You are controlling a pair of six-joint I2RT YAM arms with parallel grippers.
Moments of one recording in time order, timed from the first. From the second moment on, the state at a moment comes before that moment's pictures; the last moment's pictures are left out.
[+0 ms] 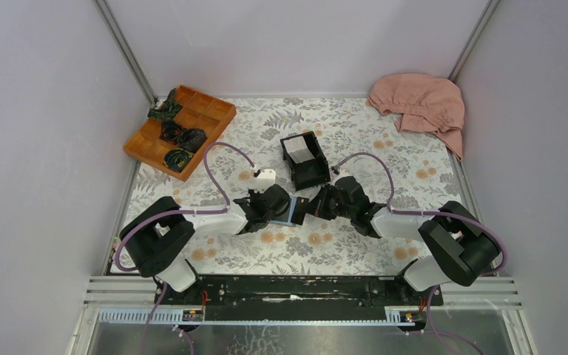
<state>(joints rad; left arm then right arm) -0.87 1.58 0.70 -0.10 -0.54 -0.66 0.68 1.47 0.48 0.40 -0.19 0.91</state>
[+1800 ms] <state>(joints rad) -0.88 1.59 0.70 -0.10 -0.56 -0.68 0.68 1.70 0.45 0.77 -0.30 1.13</state>
